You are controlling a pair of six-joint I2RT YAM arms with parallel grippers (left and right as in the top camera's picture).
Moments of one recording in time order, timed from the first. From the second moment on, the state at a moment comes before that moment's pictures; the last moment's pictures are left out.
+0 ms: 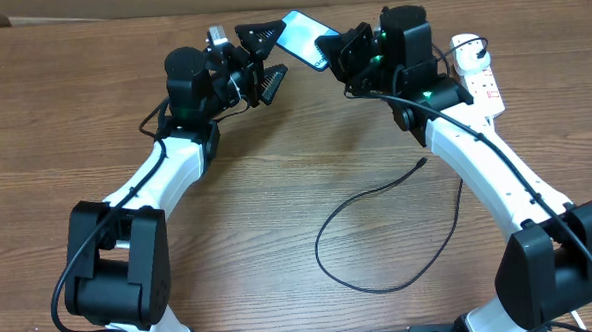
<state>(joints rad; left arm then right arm) -0.19 1.83 1.13 0.58 0.69 -1.62 0.33 1.74 1.39 -0.10 -0.36 1.34</state>
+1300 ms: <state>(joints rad) -0.19 1.83 1.13 0.58 0.76 -1.83 0.36 1.74 1.39 -0.11 -0.43 1.38</state>
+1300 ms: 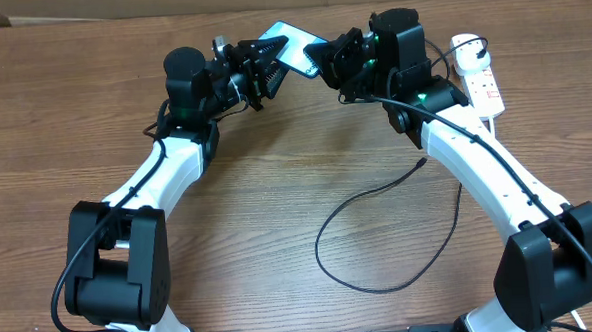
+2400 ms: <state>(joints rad) -0.19 1.83 1.13 0.58 0.76 -1.86 0.38 1.74 1.39 -0.11 -0.43 1.38</state>
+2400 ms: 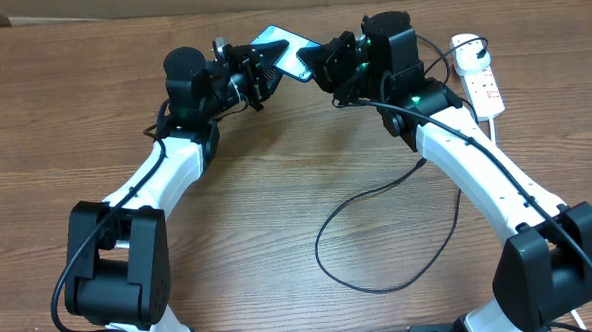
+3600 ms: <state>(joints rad) -0.11 1.83 1.13 0.62 0.92 -1.86 0.33 1.74 1.39 -0.10 -0.57 1.38</state>
